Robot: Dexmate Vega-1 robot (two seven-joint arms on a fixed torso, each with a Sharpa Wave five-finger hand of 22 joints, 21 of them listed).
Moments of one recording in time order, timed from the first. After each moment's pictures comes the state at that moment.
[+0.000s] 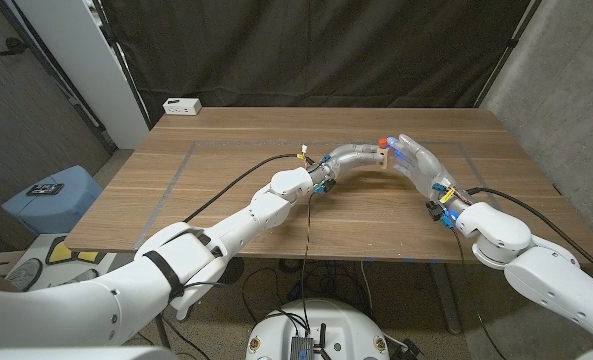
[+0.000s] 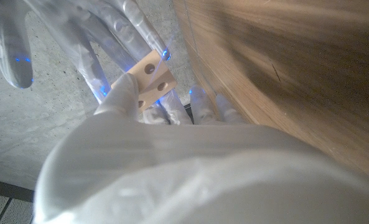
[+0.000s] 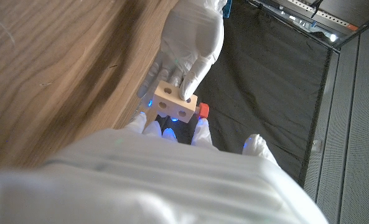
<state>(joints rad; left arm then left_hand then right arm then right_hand) 0.44 0.07 0.76 -0.78 -0.37 -0.42 -0.41 0.77 0.10 0.40 -0.16 0.20 0.76 -0.16 0.20 0.19 0.70 -0.18 0.22 0.46 0.43 -0.04 0.23 0.21 0.18 0.14 0.23 0.19 -1.41 -0.88 -0.11 -2.10 0.65 0.03 -0.15 0.07 0.10 0.31 -0.04 0.18 0.27 -0.15 0.18 0.17 -0.17 0.04 0.19 0.18 -0.17 0.12 0.20 0.20 -0.05 0.12 0.19 0.17</state>
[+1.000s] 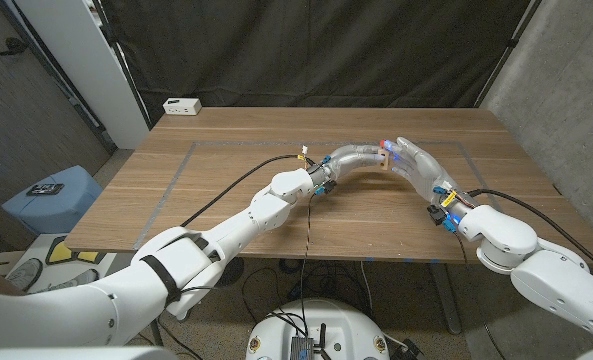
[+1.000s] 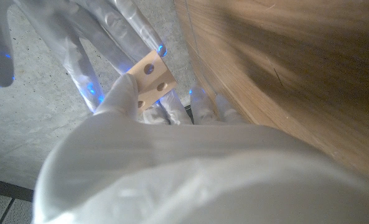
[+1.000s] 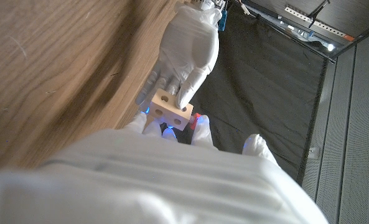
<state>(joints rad) 0.46 0.09 0.76 -0.83 -0.37 -0.41 -0.40 0.76 0.10 0.40 -0.16 0.20 0.76 -0.16 0.20 0.19 0.70 -0.18 0.22 0.46 0.43 -0.04 0.23 0.21 0.18 0.14 0.23 0.19 -1.46 -0.89 -0.07 -2.15 0.64 0.01 -0.14 0.07 0.10 0.31 -0.04 0.18 0.28 -0.15 0.18 0.18 -0.17 0.04 0.19 0.18 -0.17 0.12 0.20 0.20 -0.05 0.12 0.19 0.17</state>
